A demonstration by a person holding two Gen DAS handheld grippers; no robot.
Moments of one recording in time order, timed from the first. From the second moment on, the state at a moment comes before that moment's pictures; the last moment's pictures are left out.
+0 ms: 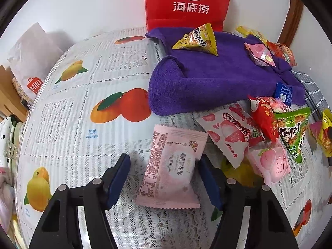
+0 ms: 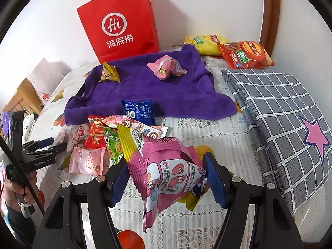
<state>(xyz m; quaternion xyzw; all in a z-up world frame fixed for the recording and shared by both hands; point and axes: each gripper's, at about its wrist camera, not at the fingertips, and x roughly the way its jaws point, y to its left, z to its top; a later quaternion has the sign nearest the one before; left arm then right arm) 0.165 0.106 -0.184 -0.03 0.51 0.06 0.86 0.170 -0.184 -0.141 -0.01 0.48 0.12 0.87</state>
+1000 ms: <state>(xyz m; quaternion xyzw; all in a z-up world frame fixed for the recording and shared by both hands) 0.149 0.123 -0.133 -0.12 0.47 0.03 0.87 0.156 -0.189 -0.102 0.01 0.44 0.13 0.89</state>
